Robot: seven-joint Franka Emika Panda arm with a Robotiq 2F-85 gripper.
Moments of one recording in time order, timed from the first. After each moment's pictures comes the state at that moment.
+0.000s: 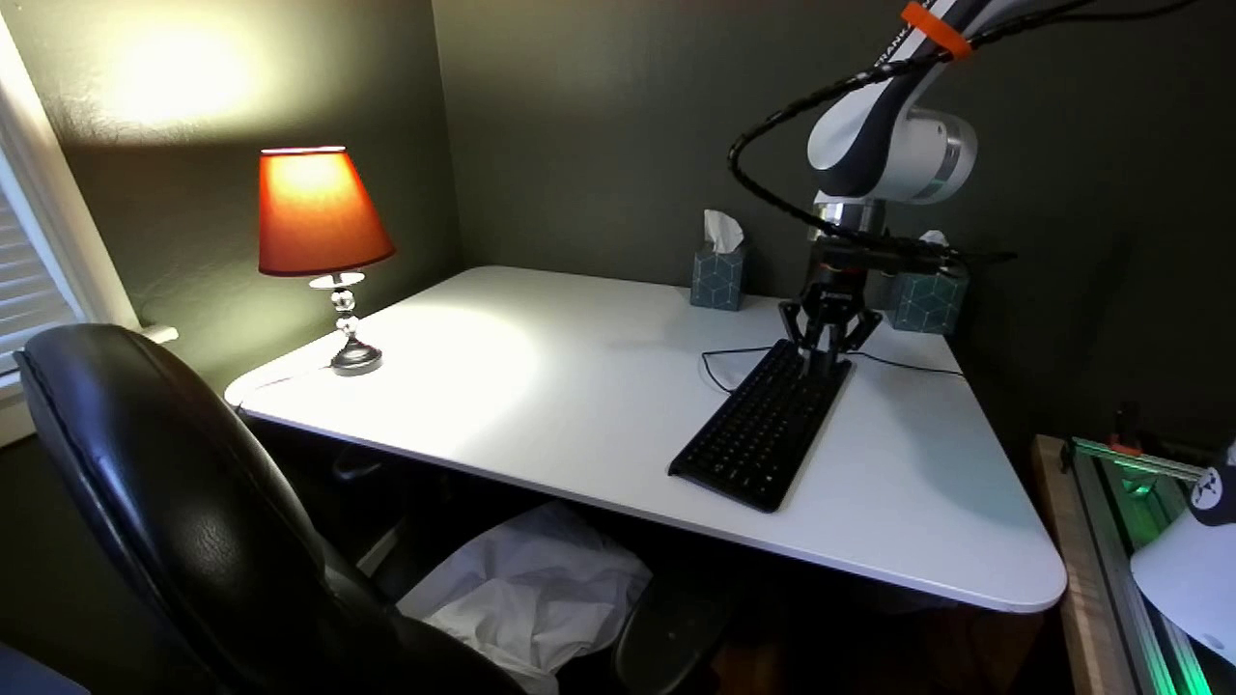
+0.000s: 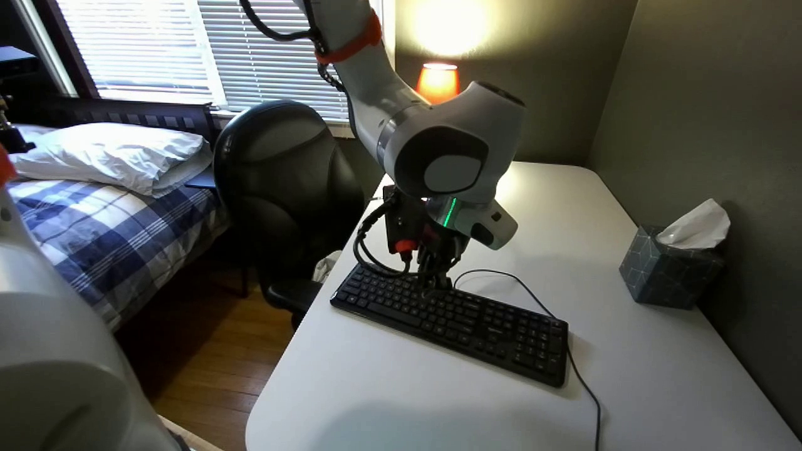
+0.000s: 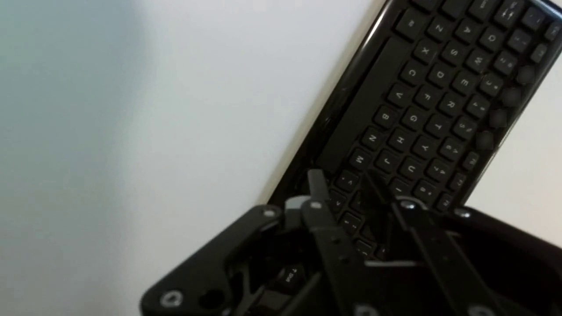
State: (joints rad) arm -0.20 0.06 -0.19 -2.56 0.35 2.48 0.36
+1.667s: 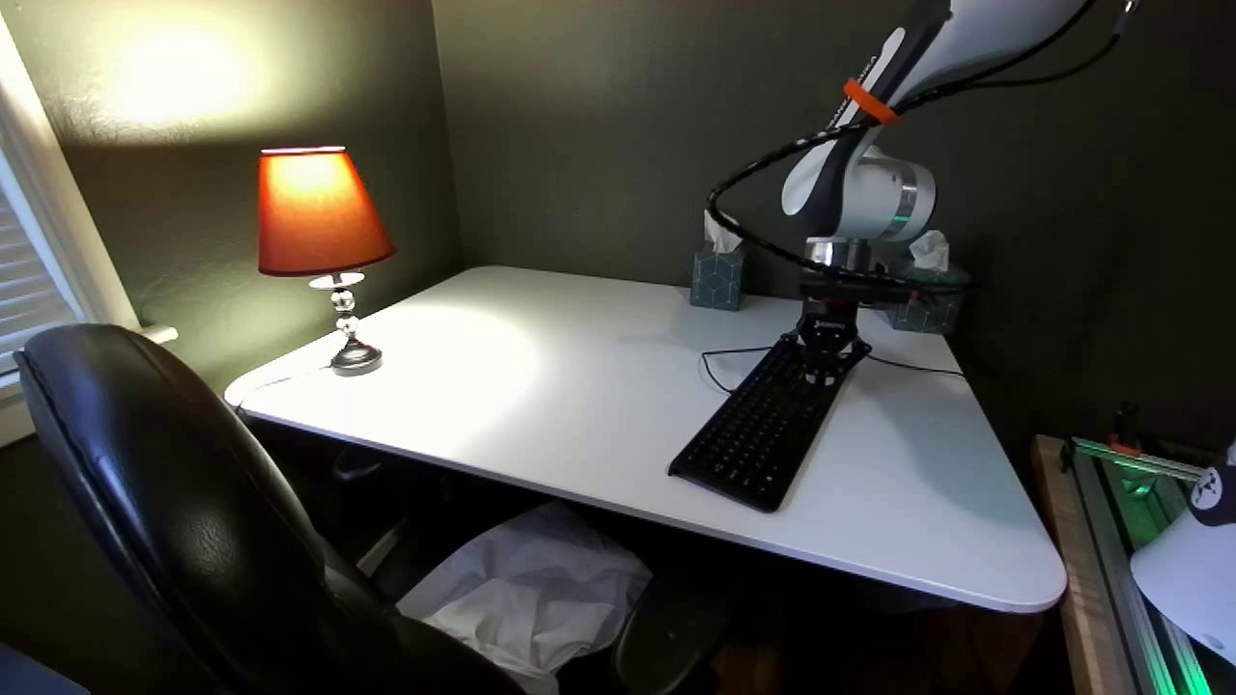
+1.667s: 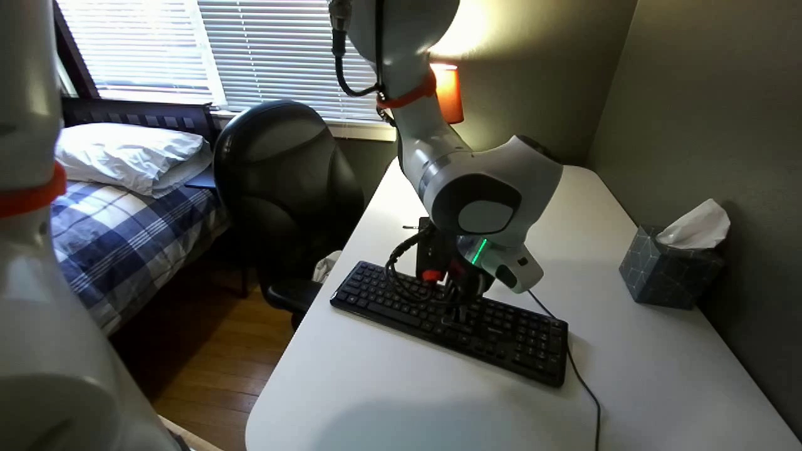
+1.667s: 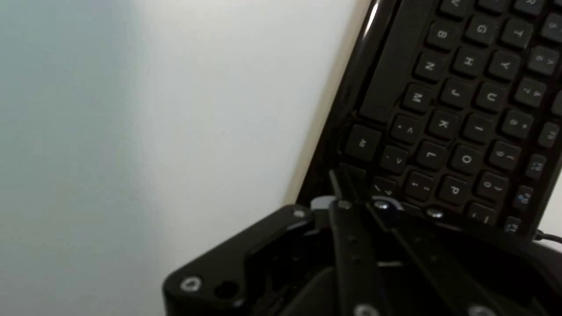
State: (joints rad) arm -0.25 0.30 -0.22 -2.42 0.44 2.47 0.37
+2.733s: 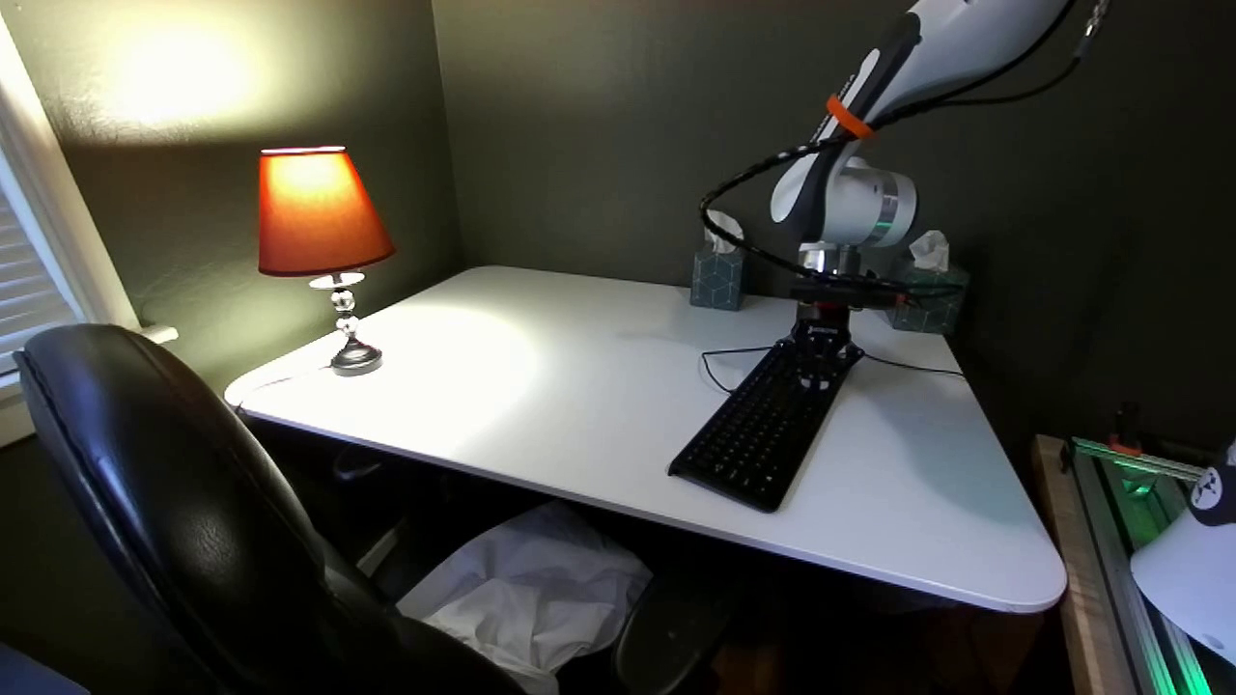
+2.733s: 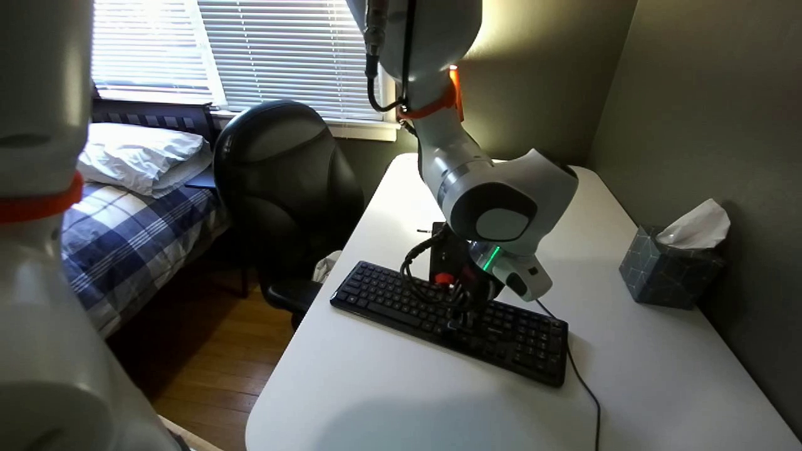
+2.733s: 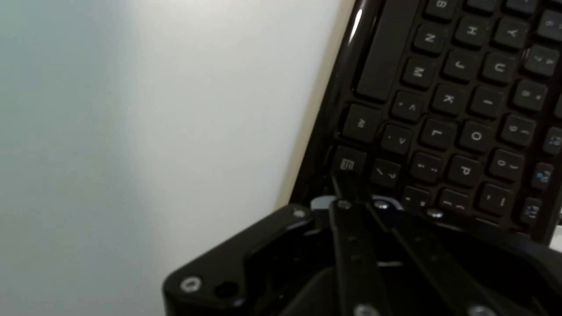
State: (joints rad) arm -0.28 0.39 -0.22 -2.33 0.46 2.40 0.37
